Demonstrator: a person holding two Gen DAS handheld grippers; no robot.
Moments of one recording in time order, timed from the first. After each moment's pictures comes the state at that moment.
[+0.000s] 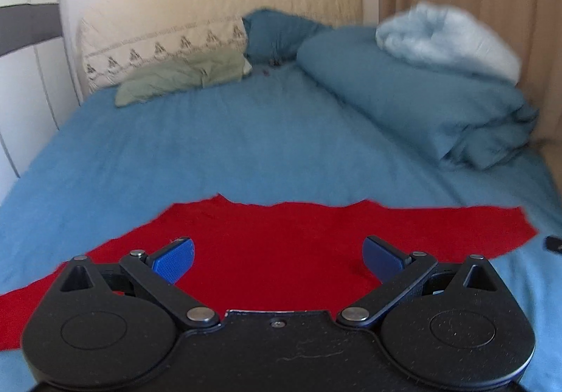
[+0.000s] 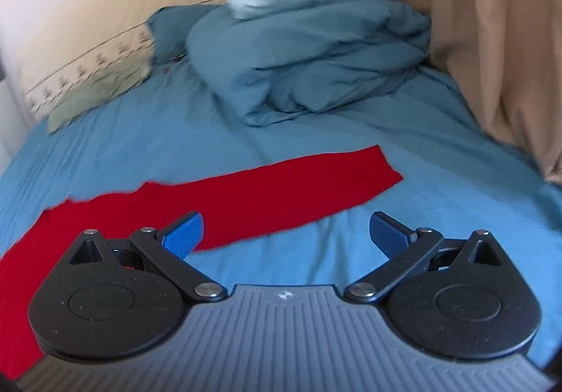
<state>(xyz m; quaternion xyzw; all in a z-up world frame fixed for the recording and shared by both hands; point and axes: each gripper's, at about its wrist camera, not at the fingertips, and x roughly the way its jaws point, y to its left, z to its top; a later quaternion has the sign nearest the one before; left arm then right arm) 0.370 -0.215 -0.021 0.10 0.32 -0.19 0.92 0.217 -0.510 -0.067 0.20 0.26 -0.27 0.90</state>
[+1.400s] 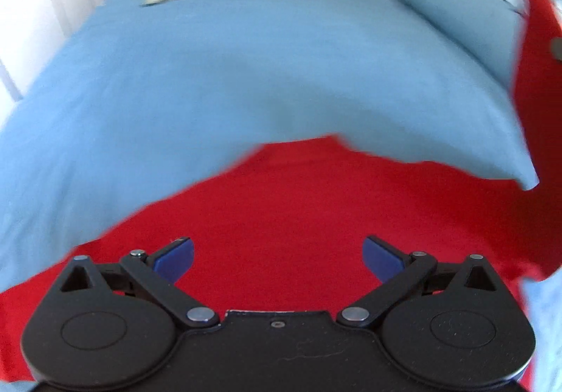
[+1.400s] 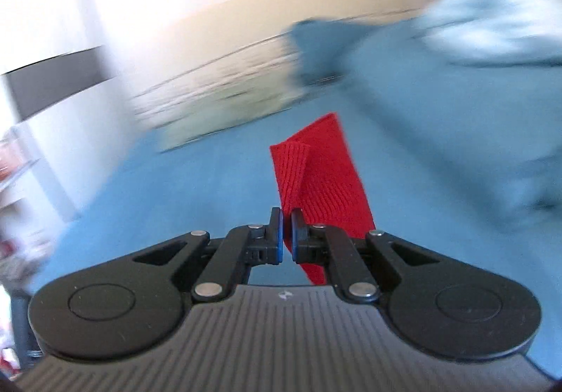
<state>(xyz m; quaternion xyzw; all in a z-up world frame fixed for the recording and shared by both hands) 0.540 -0.080 -0.071 0.08 0.46 -0.12 0.87 0.503 -0.313 -0.005 0.18 0.23 0.01 0.96</state>
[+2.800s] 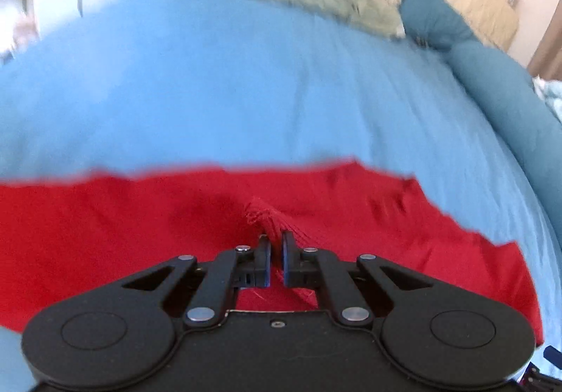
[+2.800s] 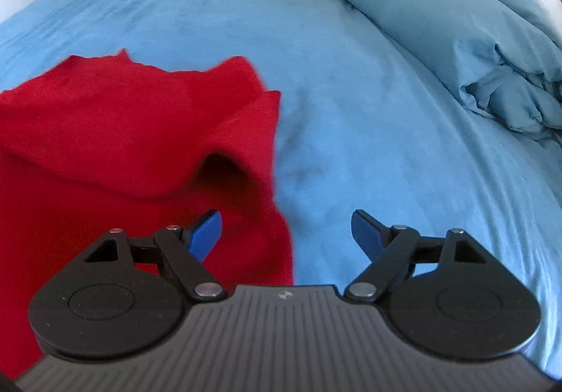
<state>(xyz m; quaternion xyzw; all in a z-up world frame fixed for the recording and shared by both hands) 0.538 -0.002 -0.108 -0.10 0.41 -0.04 0.91 0.426 -0.316 -0.160 -0.02 0.41 -0.16 0.90</state>
